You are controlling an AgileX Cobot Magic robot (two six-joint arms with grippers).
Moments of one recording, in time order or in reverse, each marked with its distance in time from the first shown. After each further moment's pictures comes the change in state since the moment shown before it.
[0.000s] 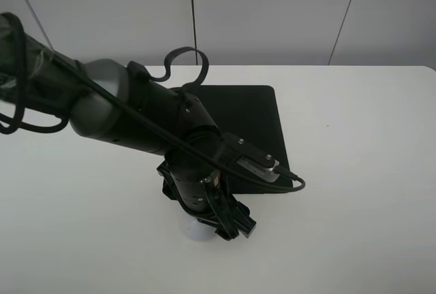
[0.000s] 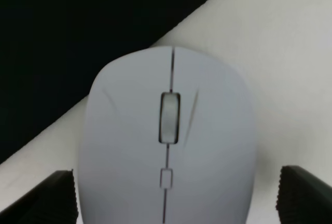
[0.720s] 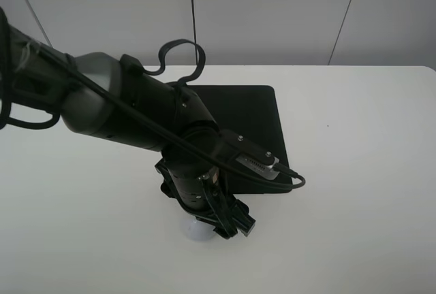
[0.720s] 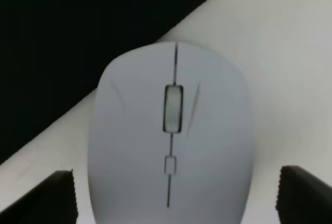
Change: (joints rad) left arm 0.000 -0.023 0.000 0.004 0.021 0.001; right arm 0.000 0.000 0.000 0.000 0.000 0.000
